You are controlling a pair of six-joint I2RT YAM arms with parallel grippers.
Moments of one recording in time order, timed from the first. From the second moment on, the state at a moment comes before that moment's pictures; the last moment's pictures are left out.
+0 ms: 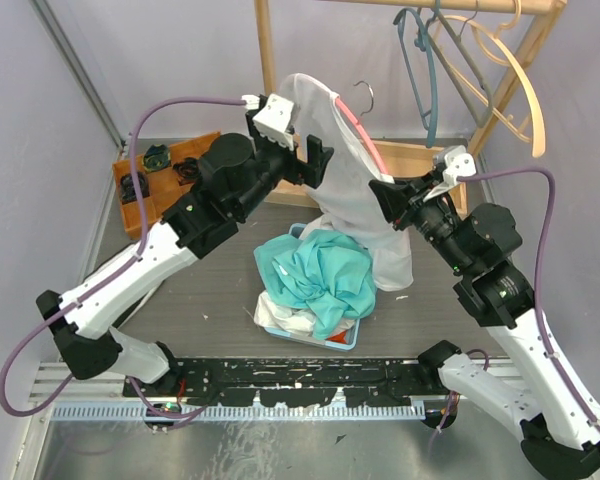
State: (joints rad) left arm -0.91 1.41 1.60 -0.13 -0.28 -0.04; right arm 0.52 0.78 1.11 -0.18 -0.07 0.12
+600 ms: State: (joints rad) left arm -0.88 1.49 1.66 -0.05 -0.23 -0.13; right arm 0.52 0.70 1.04 -0.18 -0.12 0.14
